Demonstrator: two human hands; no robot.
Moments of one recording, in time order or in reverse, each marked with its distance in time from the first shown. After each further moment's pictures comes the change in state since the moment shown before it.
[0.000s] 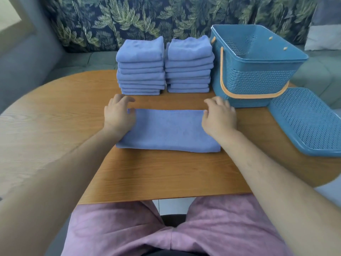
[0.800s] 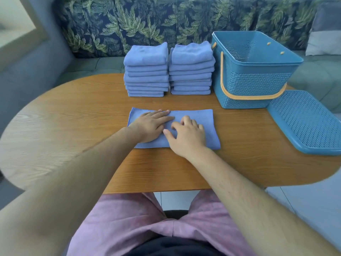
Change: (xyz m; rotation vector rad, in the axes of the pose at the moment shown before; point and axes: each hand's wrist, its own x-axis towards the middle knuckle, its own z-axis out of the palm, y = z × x) left_hand -0.023 0.038 0.018 0.190 -0.564 0.472; right_hand -0.067 -0.081 0.014 0.002 -0.169 -0.185
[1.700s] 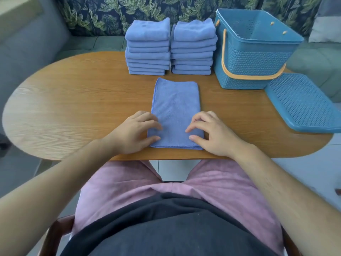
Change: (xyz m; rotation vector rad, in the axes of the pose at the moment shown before) left_hand -0.129 0.032 0.004 -0.155 0.260 0.294; right_hand -0.079 0.083 -0.029 0.379 -0.037 -0.482
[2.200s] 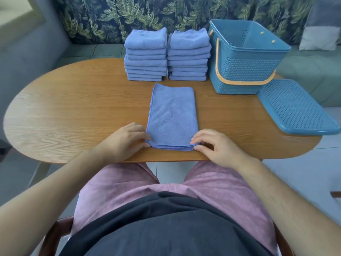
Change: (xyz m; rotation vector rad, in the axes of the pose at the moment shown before) left_hand -0.026 0.002 0.000 -0.021 0.045 0.003; right_hand -0.036 0.003 0.003 0.127 0.035 0.016
